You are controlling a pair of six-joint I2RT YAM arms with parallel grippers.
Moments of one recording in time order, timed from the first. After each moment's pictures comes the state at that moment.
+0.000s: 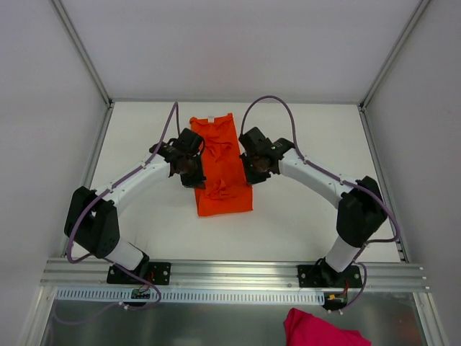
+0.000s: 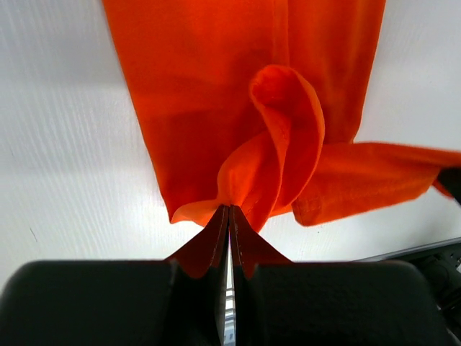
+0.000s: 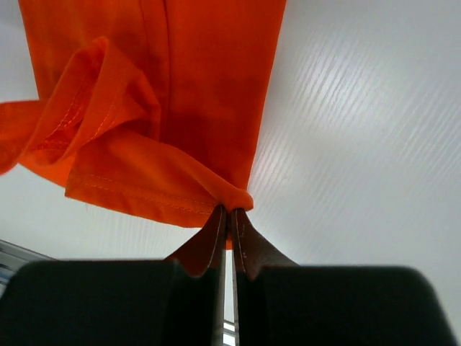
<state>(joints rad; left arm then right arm) -0.53 1.51 1.16 -0.79 0.07 -0.70 0.76 1.66 1.36 -0.82 0.06 0.43</state>
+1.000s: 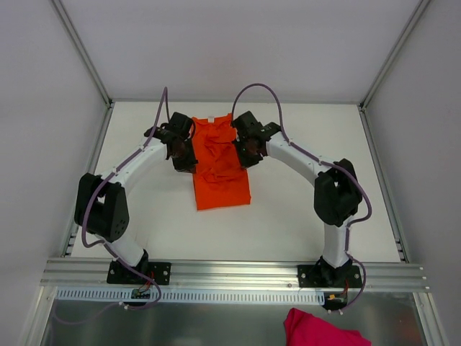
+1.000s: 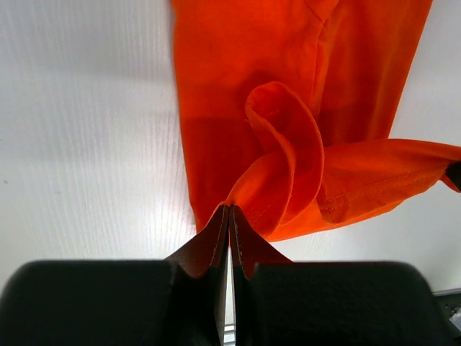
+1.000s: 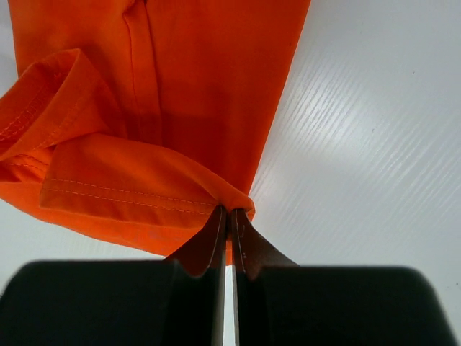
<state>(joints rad) -0.39 1.64 1.31 -0.82 0.04 -0.61 0.68 1.94 1.65 -0.81 0.02 0.26</state>
